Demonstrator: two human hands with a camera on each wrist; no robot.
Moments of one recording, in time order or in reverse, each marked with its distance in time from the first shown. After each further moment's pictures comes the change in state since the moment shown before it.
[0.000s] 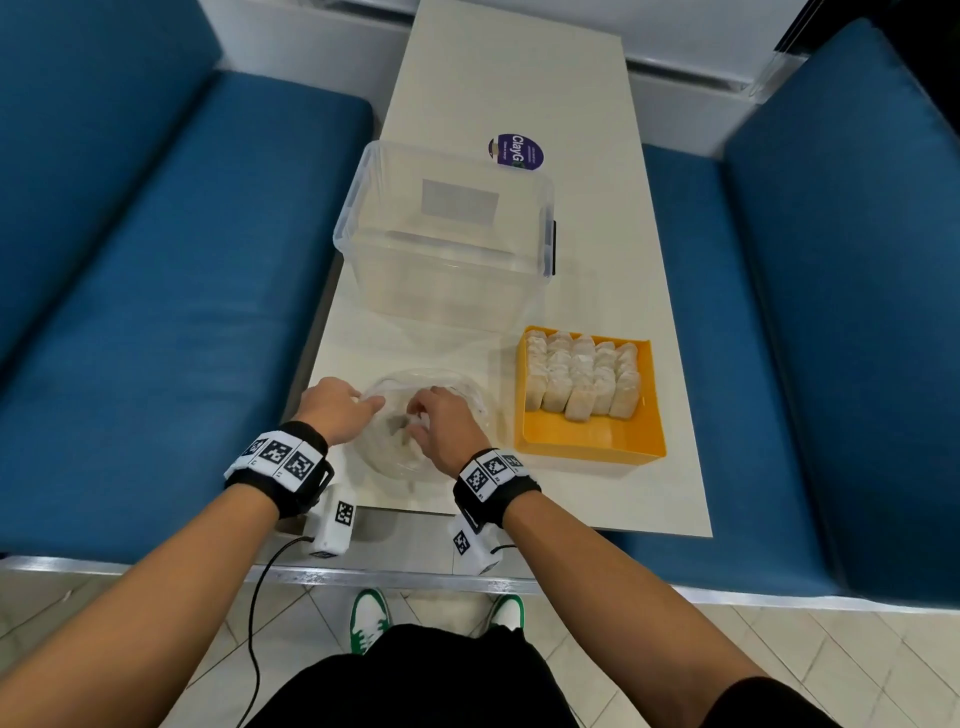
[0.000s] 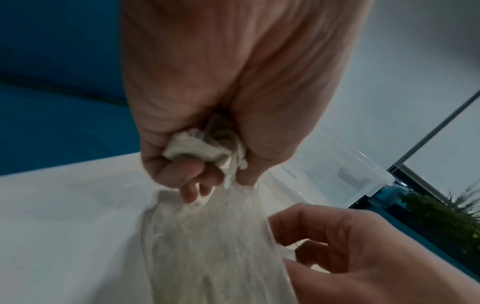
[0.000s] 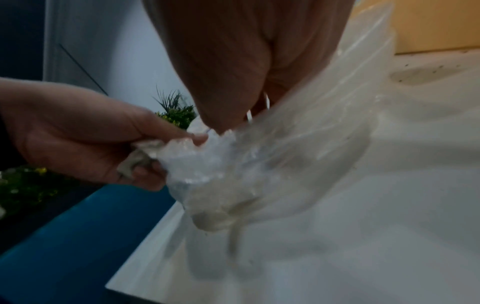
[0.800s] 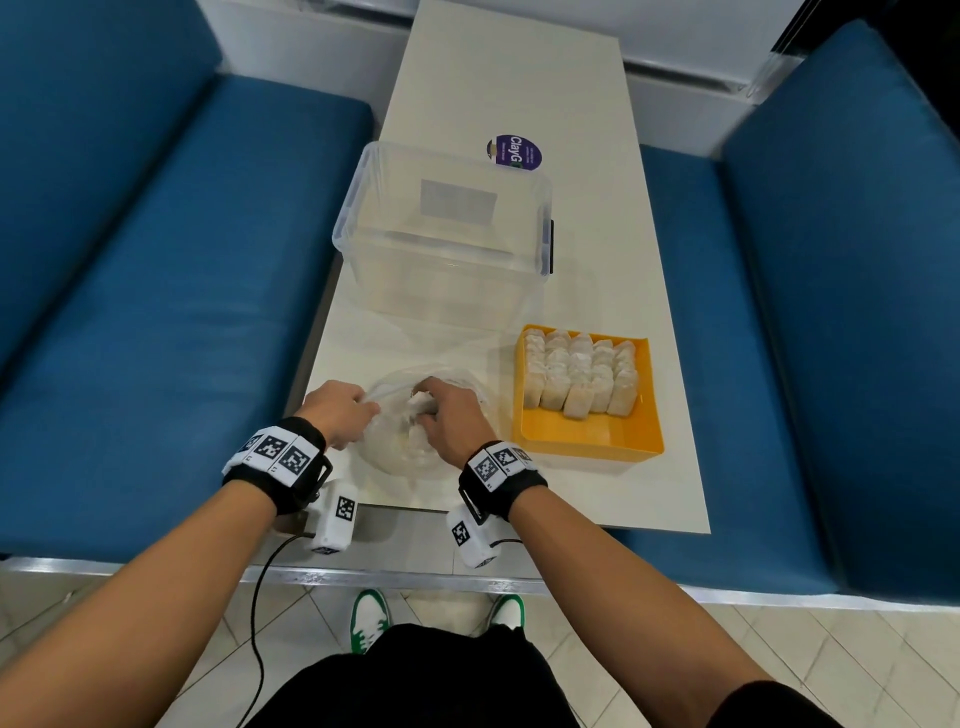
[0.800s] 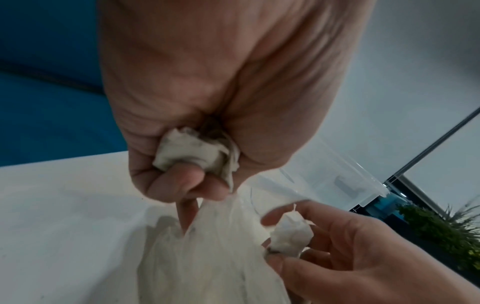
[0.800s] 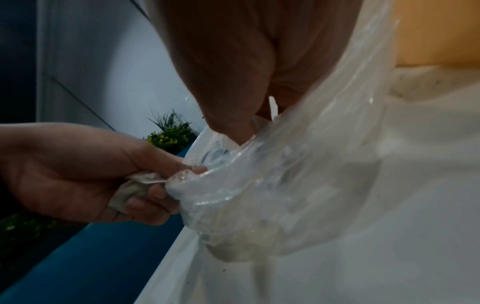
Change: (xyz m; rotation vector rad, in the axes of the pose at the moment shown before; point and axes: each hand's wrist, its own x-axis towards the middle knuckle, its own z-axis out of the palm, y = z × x) left_hand 0.000 -0.003 0.000 -0.005 -0.101 0.042; right_hand -0.003 -0.002 -0.013 0.087 0.030 0.062
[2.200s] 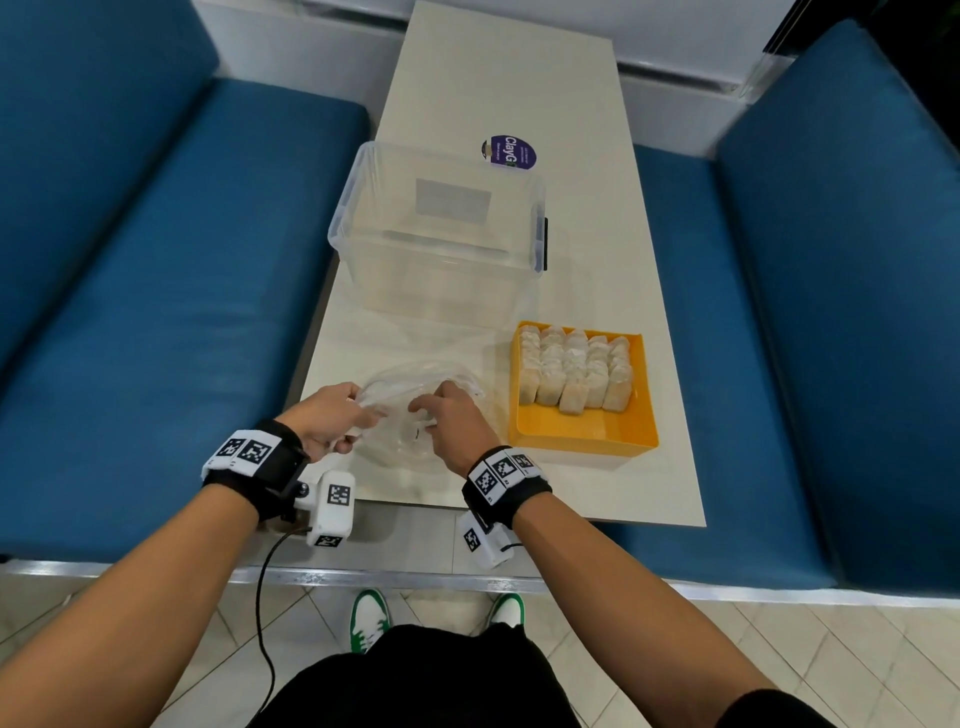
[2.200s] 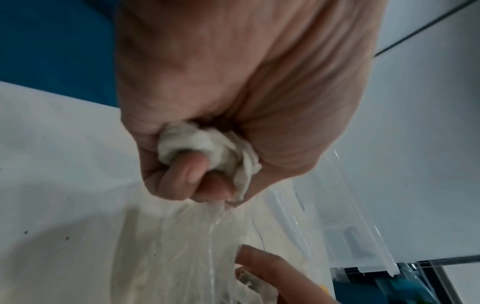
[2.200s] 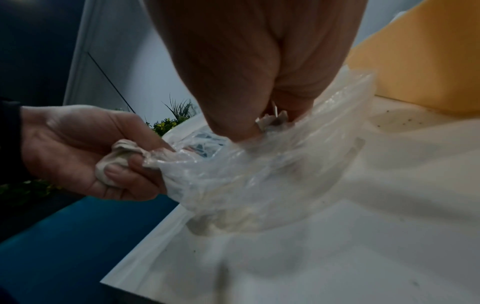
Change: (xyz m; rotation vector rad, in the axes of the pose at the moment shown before) left_hand -0.021 0.001 -0.005 -0.530 -0.234 -0.075; right_hand -0.013 0.010 0.001 -0.237 -0.075 -0.095
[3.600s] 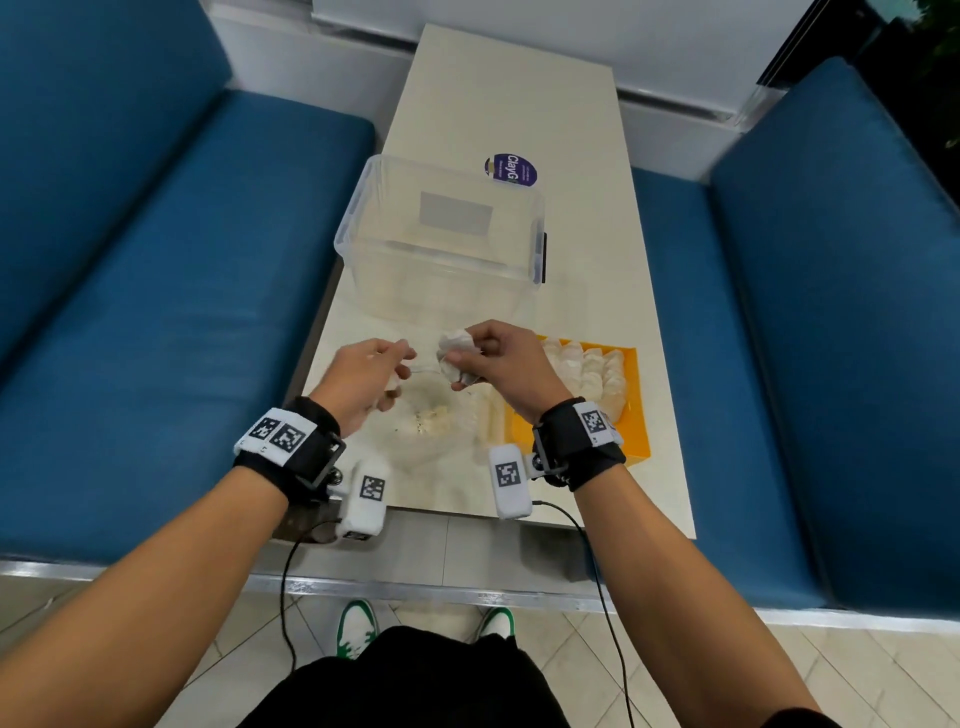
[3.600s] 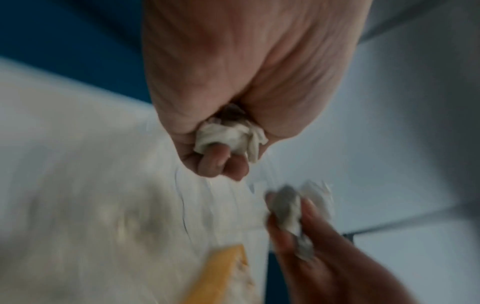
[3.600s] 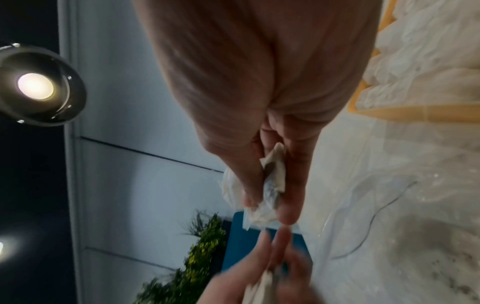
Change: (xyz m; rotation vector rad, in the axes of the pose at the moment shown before) left_hand -0.030 0.057 0.035 -0.305 0.190 0.267; right_hand -0.007 -0.016 -0.122 0.898 0.154 0.127
